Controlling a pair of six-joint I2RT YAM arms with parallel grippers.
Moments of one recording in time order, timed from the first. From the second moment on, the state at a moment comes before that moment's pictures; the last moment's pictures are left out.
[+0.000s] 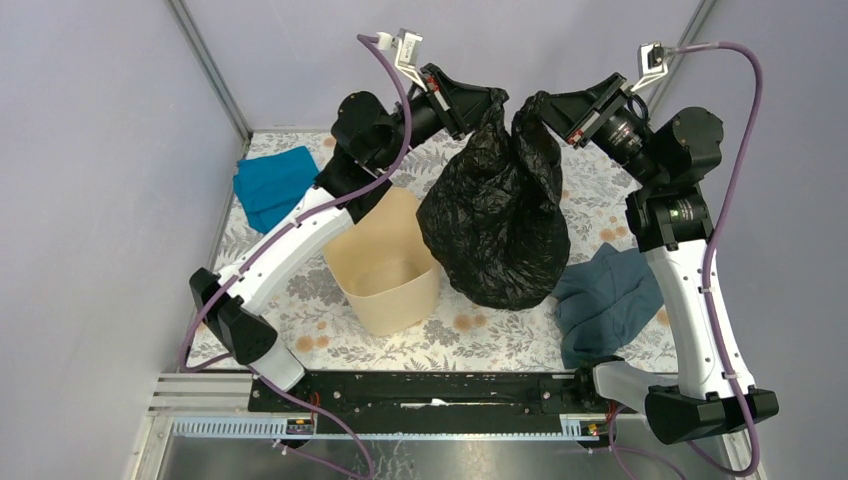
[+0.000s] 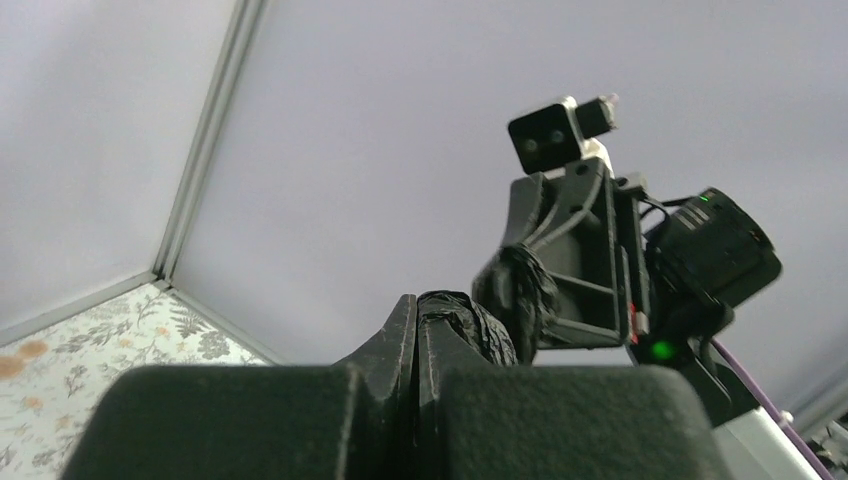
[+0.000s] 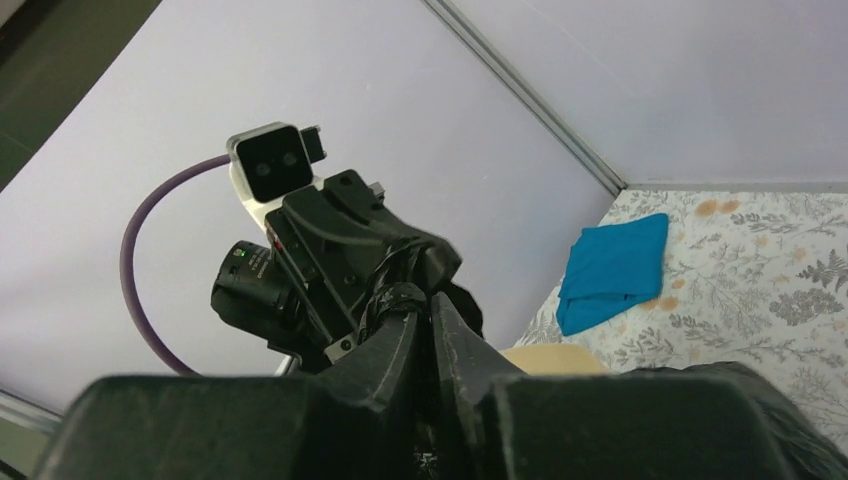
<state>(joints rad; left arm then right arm) -0.74 1.59 1.74 0.28 0.34 -0.68 0.16 1.16 1.49 -0.02 -0.62 1.04</state>
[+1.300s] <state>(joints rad) -0.74 1.68 1.93 -0.05 0.29 -0.48 0.31 1.19 1.35 0.13 -0.67 1.04</state>
